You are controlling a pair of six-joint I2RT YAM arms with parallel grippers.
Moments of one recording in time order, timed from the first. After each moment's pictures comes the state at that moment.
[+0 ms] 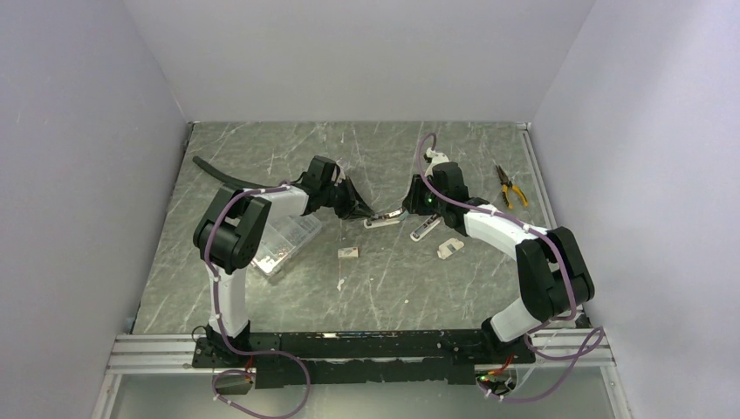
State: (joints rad) left arm -0.48 1.99 1.18 0.07 0.58 -0.96; right arm 0.39 1.54 0.86 0.05 -0.13 0.35
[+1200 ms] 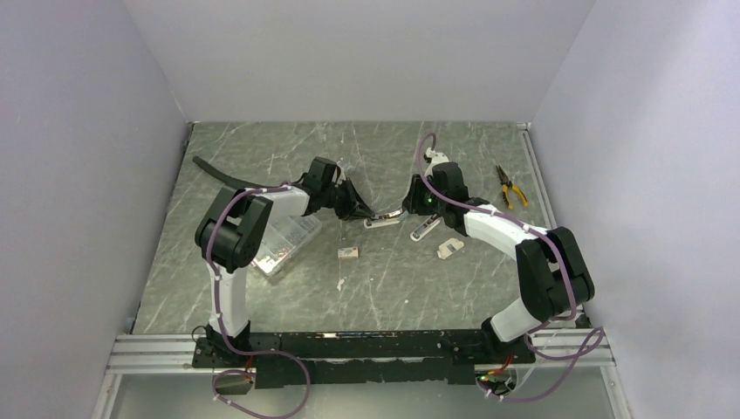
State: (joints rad) left arm -0.48 2.01 1.18 0.07 0.58 -0.96; right arm 0.39 1.54 0.86 0.05 -0.13 0.35
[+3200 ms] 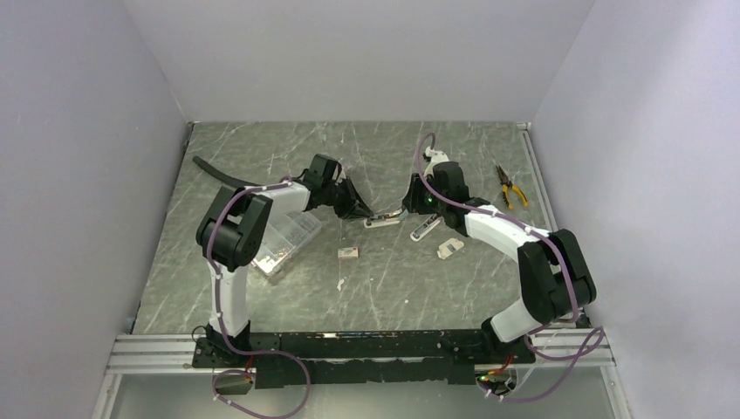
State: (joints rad) left arm -0.48 2.03 1.25 -0.04 0.57 -0.94; right arm 0.39 1.52 0.86 0.05 -0.13 0.32
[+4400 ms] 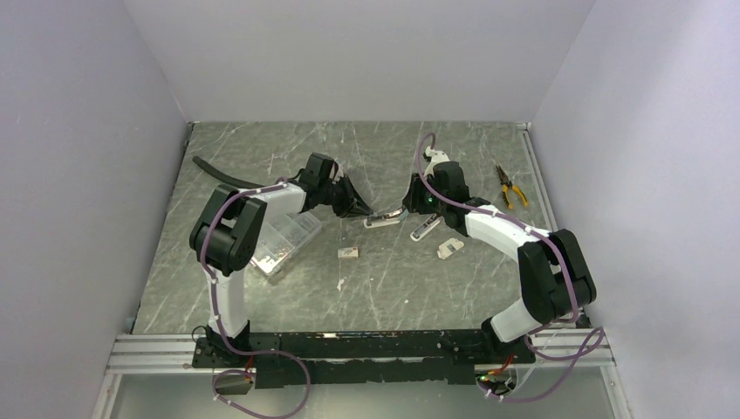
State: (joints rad) left arm -0.47 1.97 1.20 0.00 0.59 -0.96; right arm 0.39 1.52 0.86 0.05 -0.13 0.32
